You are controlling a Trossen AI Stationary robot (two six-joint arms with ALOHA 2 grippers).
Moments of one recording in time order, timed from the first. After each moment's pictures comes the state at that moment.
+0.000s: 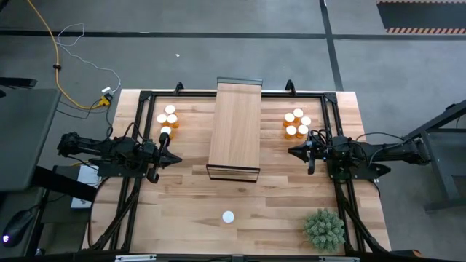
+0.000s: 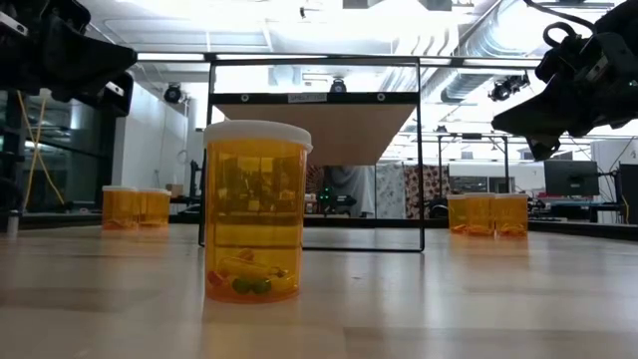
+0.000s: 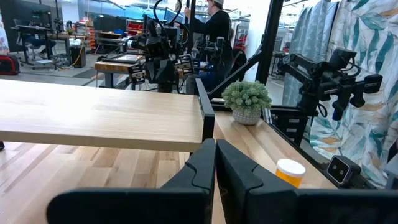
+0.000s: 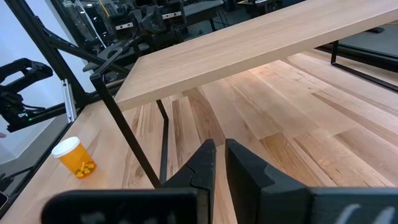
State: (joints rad) left arm -0.07 0.01 0.01 0.02 -0.06 -0.10; right arm 0.00 0.20 0.01 0.02 0.10 0.31
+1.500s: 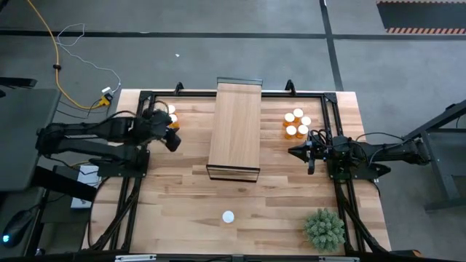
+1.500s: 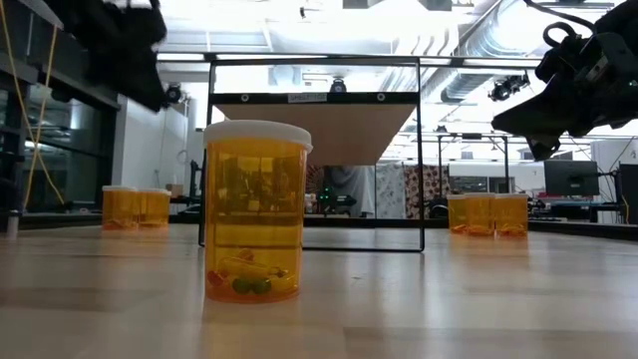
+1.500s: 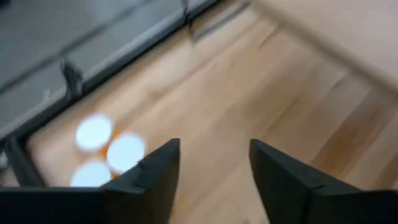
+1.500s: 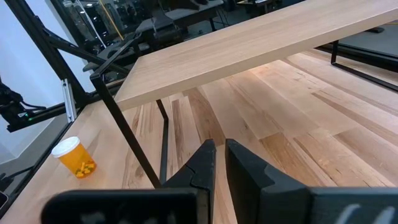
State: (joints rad) left arm 0.22 0.79 0.73 -0.88 -0.53 -0.52; right arm 0.00 0.20 0.01 0.02 0.10 0.31
